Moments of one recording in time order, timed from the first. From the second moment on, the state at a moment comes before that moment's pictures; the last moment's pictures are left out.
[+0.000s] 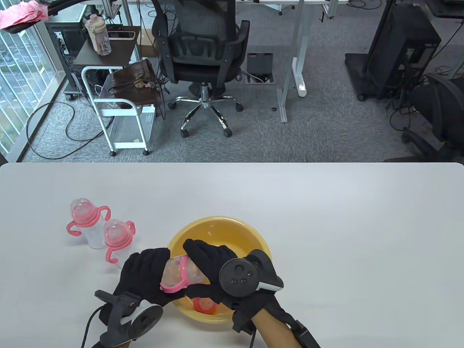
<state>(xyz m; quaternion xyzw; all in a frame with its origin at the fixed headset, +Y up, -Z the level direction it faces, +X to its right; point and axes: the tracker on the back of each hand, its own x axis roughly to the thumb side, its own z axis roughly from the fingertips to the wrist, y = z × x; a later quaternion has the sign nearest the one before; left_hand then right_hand) -0.218 -0.671 -0.230 0.29 -0.17 0.01 0.94 -0.007 -0.632 -0.271 0.42 0.00 0.86 0.28</state>
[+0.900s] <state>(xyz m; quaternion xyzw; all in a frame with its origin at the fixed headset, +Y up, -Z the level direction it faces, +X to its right) -0.229 -0.674 -0.238 0.27 -0.14 0.00 0.95 0.005 -0.619 -0.271 0.37 -0.08 0.88 0.29</state>
